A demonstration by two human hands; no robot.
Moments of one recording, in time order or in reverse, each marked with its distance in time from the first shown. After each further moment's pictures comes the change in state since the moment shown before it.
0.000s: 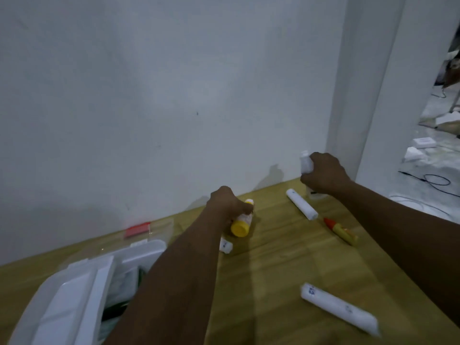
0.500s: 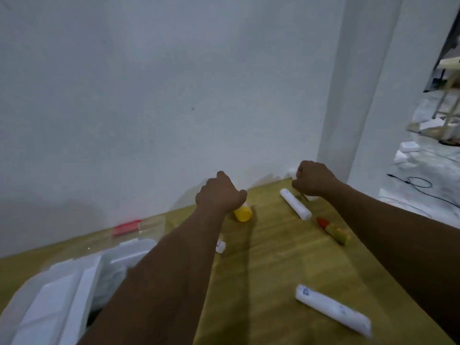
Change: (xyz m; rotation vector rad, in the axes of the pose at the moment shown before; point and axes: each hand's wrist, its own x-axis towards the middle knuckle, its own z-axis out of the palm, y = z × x) left_hand -0.007 0.010 -0.009 0.226 0.148 0.137; right_hand 0.003 -0.006 0.006 -0.130 -0.194 0.041
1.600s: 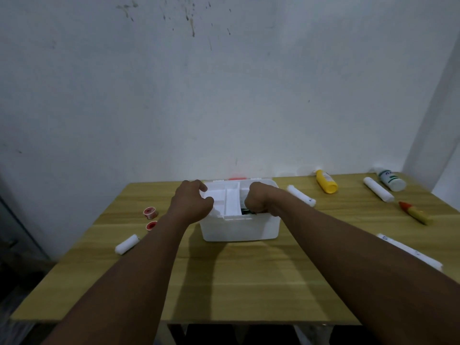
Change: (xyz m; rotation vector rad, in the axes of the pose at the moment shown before) left_hand -0.229 -0.265 -0.114 -0.149 0.357 -0.155; right_hand -0.262 -0.271 0.092 -0.084 -0.480 -0.356
